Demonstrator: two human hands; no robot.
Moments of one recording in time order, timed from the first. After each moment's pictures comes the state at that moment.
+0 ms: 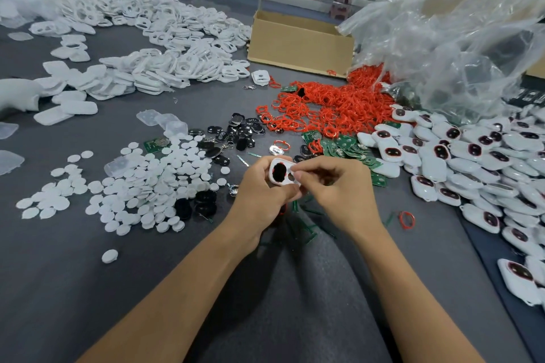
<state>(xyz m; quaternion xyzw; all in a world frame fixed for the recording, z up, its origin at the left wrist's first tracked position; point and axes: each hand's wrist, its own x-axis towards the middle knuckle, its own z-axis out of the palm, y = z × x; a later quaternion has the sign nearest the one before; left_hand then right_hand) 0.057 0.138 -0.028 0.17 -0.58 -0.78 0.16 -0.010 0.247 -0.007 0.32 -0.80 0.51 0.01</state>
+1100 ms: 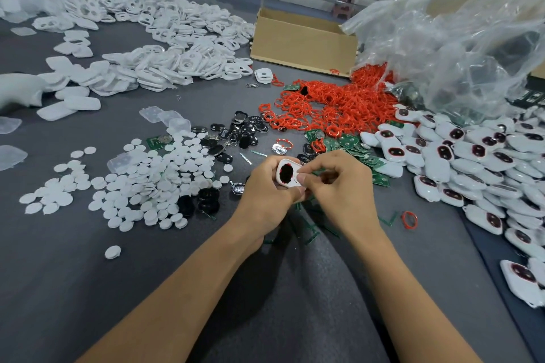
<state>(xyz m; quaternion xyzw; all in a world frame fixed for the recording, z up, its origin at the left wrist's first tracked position) 0.055 0.141 -0.030 0.16 -0.64 -0.73 0.17 -0.013 0.243 -0.013 0.29 -0.85 0.45 0.08</state>
